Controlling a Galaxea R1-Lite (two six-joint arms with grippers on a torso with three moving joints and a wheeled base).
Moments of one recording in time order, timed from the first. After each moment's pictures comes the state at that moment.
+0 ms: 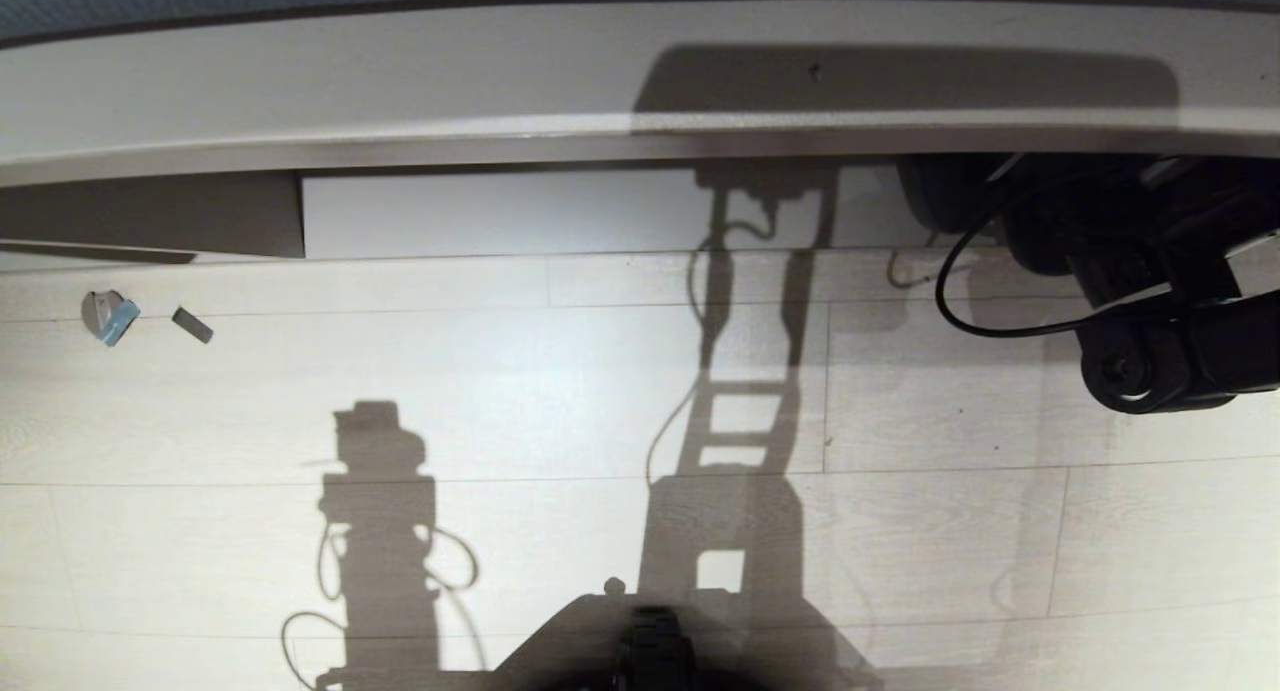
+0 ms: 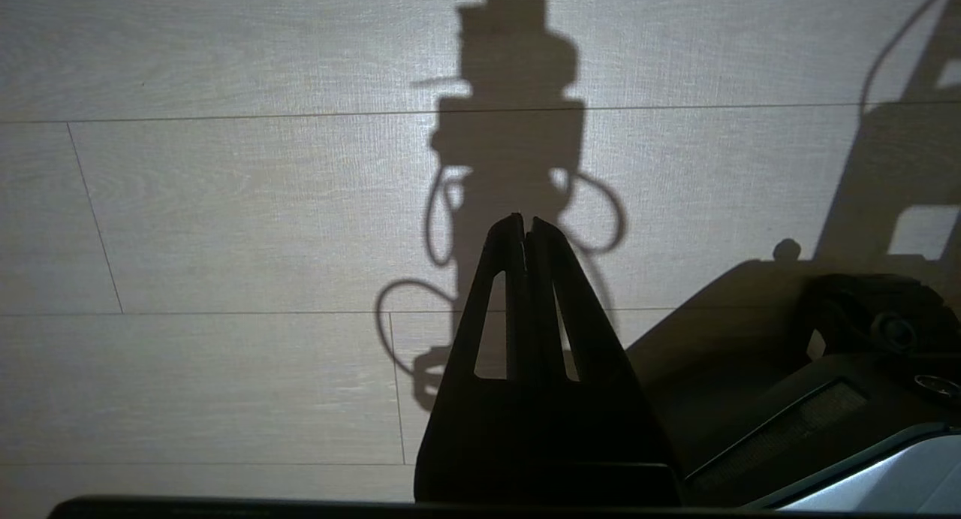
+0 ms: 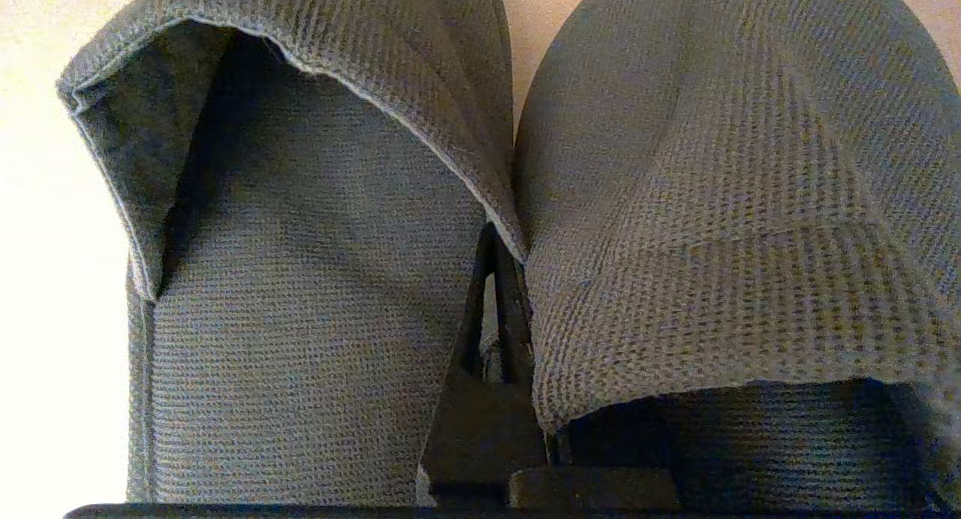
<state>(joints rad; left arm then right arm) 0.01 0.00 0.00 -0.01 0.00 -0.02 0.02 1.99 -1.24 -1.52 0.19 -0.06</state>
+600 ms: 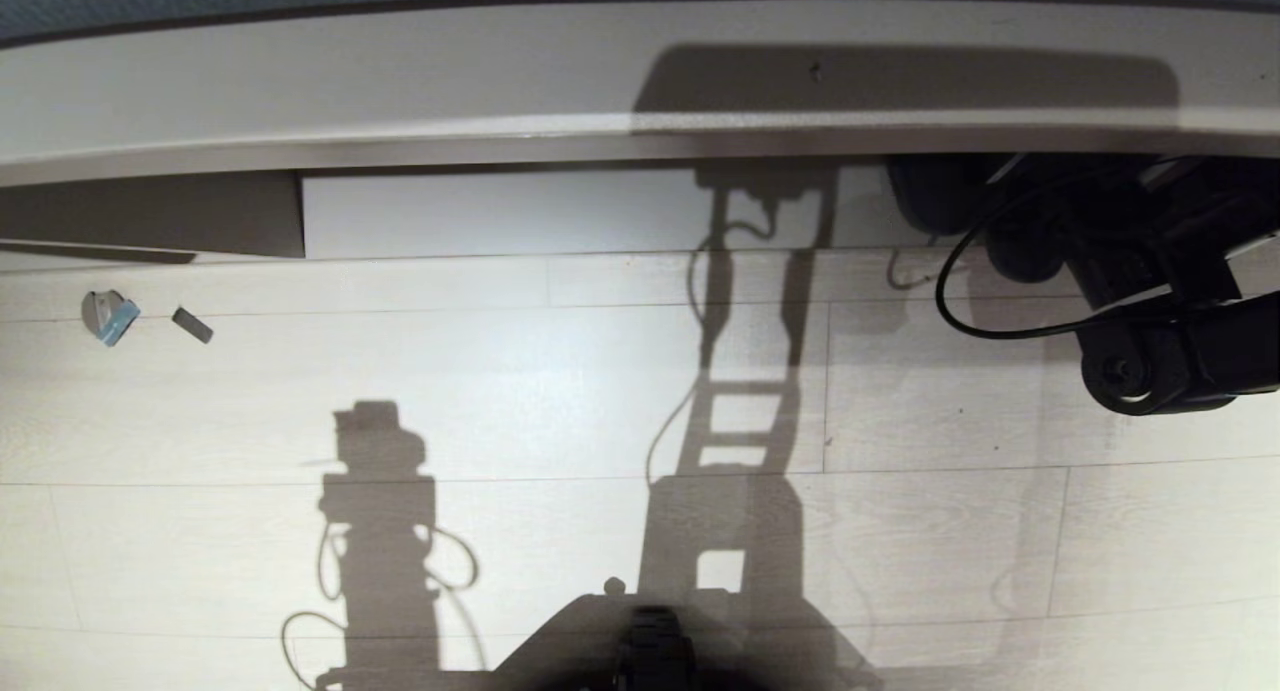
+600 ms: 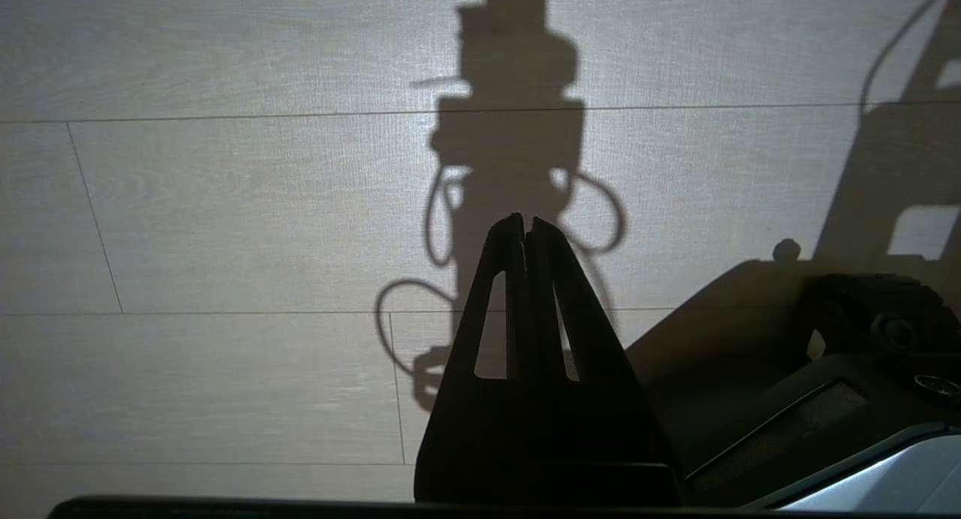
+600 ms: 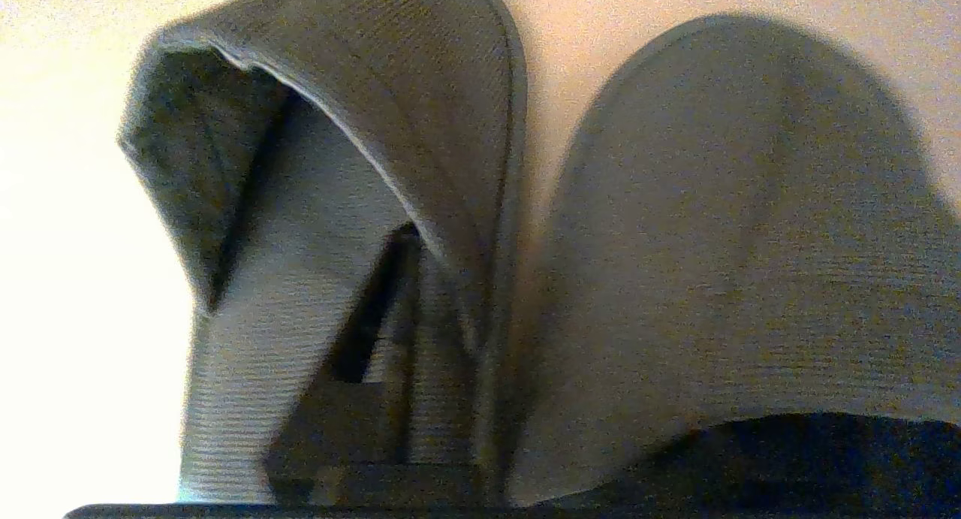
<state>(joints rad) 0.01 0.00 0.00 -0.01 0.00 -0.02 0.02 1.98 -1.23 -1.52 0.19 -0.06</state>
